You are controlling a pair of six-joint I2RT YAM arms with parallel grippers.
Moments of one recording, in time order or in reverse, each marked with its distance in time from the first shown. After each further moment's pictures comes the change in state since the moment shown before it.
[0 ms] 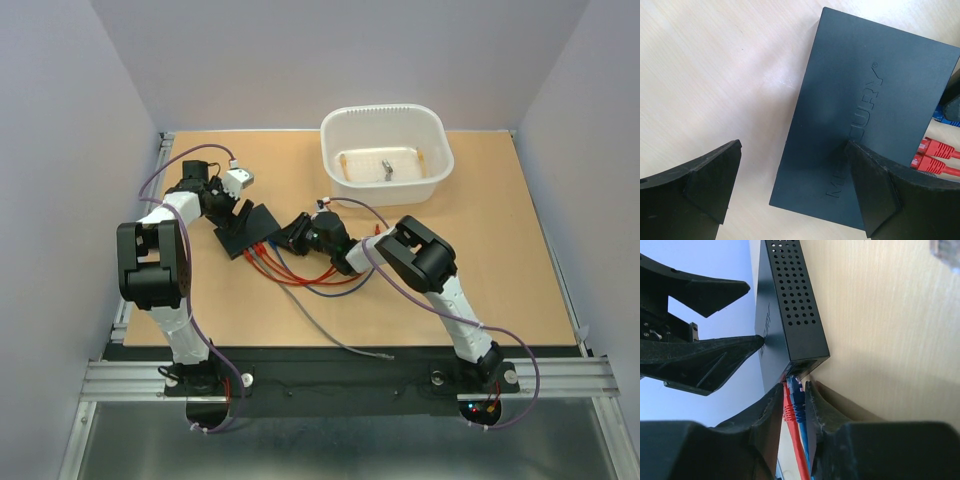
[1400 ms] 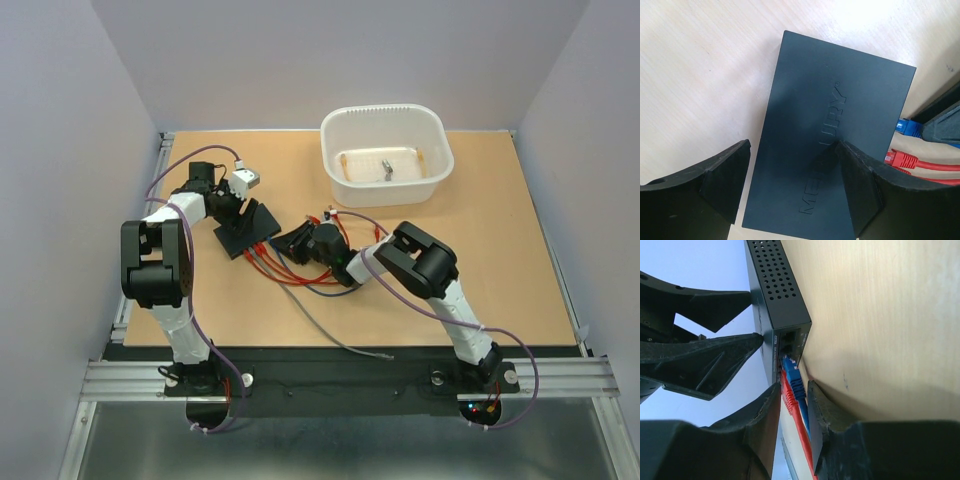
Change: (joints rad) left arm -0.031 0.013 -0.011 0.019 0.069 -0.055; right arm 0.055 -0.046 -0.108 0.043 0.127 0.147
